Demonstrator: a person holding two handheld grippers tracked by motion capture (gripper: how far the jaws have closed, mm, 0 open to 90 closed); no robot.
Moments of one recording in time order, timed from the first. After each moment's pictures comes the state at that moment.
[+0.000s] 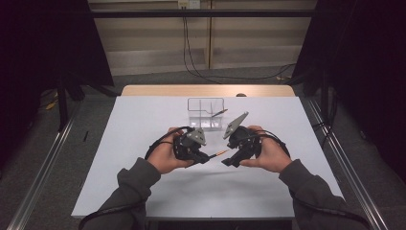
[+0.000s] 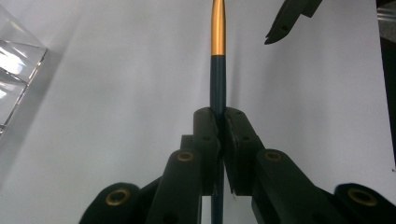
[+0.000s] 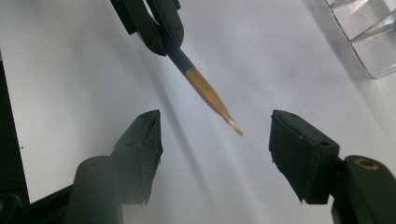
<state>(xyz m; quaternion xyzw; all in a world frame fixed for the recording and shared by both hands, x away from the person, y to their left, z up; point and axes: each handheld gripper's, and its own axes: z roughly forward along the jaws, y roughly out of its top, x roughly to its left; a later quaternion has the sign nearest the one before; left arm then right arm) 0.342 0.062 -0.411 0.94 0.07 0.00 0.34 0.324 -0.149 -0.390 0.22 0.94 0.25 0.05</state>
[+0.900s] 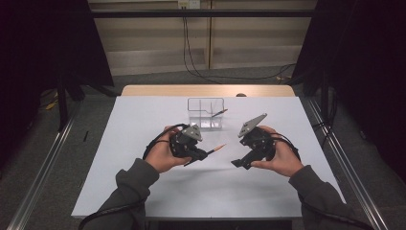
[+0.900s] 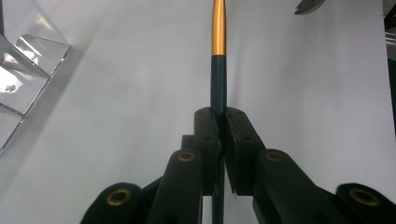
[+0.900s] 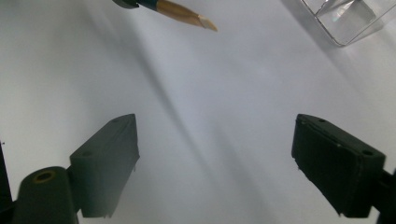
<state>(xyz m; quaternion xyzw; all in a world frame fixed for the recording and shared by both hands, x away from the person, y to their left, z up) 0.348 0.071 -0.409 0.93 0.09 0.00 0.35 0.319 -0.187 -0.400 0.27 0.92 0.28 0.06</state>
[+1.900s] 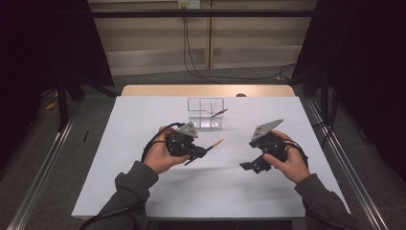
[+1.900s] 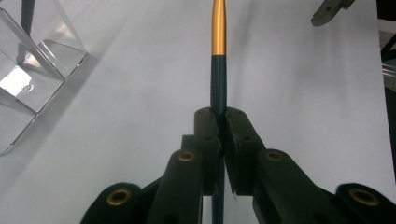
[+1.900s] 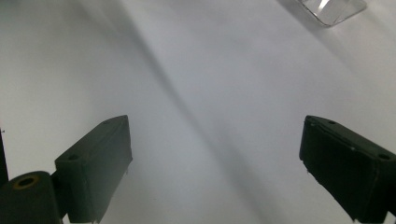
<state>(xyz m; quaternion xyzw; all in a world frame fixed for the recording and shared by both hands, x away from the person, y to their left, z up) 0.348 0.080 -0.410 0.91 0.13 0.01 0.39 0.308 -0.219 -0.413 0.28 0.90 0.33 0.07</state>
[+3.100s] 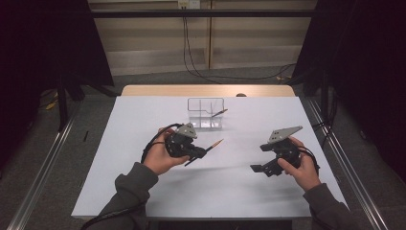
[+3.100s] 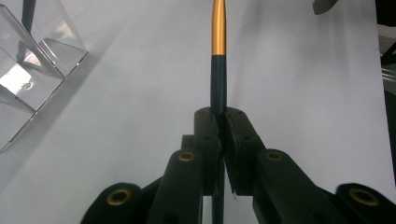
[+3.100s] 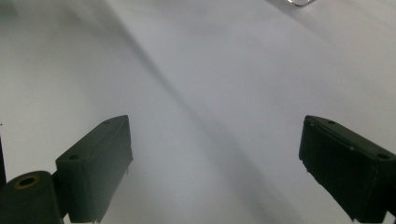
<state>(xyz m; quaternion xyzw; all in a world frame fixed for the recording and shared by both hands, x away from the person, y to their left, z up) 0.347 0.081 -0.412 0.91 0.13 0.00 0.39 0.294 -0.259 -0.429 0.32 0.87 0.37 0.07</state>
